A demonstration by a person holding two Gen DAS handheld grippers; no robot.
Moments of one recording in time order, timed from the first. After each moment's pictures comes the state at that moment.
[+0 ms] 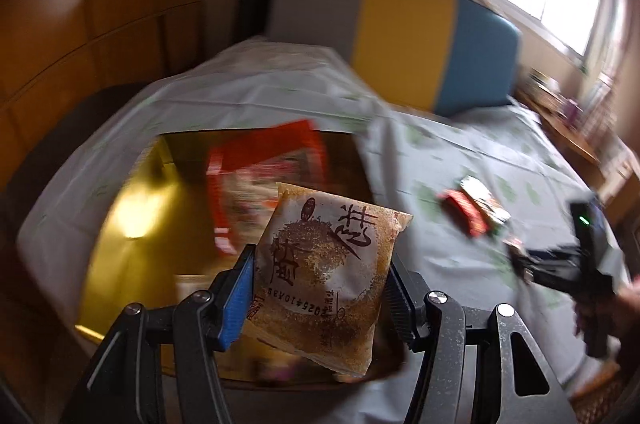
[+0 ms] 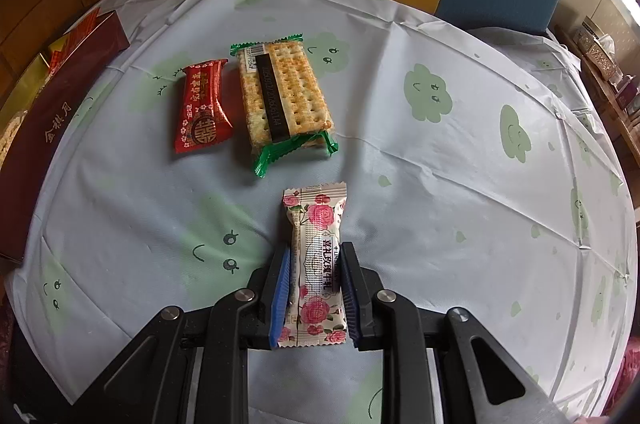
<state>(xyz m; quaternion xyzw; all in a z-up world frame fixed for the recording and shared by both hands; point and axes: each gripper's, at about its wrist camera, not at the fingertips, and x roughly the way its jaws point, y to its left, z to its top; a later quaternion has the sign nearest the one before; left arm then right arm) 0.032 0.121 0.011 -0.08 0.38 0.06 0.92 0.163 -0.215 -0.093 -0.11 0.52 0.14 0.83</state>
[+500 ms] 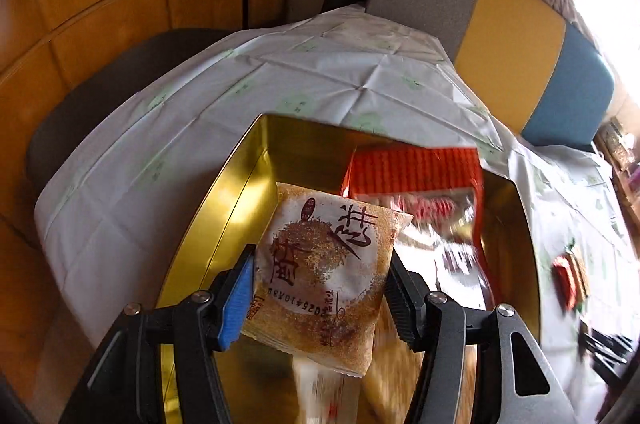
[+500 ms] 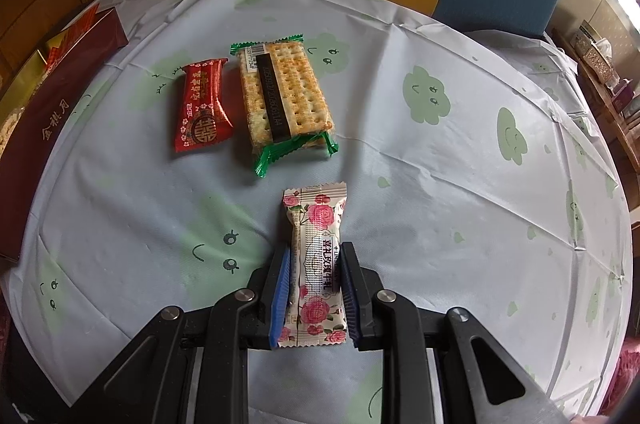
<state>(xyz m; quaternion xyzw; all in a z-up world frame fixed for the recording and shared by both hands) 0.115 0.233 -0.029 -0.13 0.43 0.16 0.88 0.161 -0.213 -0.092 -0.12 0.52 0.13 0.83</state>
